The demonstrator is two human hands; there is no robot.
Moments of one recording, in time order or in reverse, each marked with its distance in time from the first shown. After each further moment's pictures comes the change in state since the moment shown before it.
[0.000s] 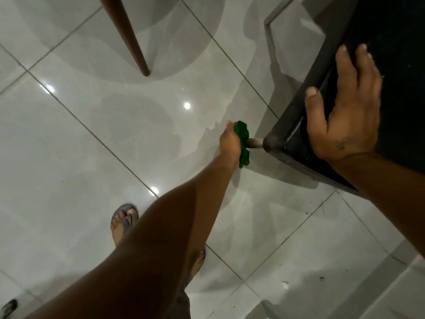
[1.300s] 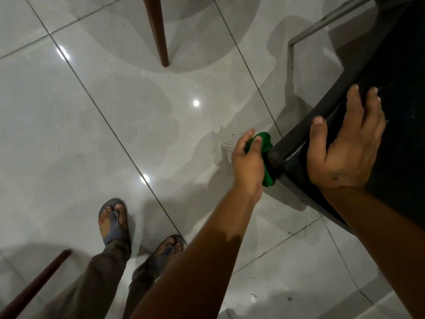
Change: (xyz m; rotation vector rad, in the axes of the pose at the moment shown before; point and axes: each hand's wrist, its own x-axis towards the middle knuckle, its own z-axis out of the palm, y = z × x) left_hand -0.065 -0.026 0.033 -0.340 0.047 0.229; right_hand -0.004 0.001 0.000 -0.029 0.028 -0.021
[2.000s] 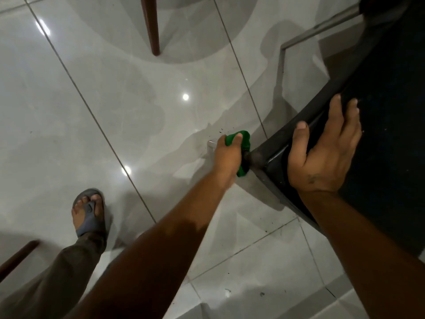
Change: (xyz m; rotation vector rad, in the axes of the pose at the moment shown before) left_hand 0.021 0.011 -0.003 0.229 0.003 -0.129; right_hand -0.001 0.000 0.000 0.005 -0.003 0.026
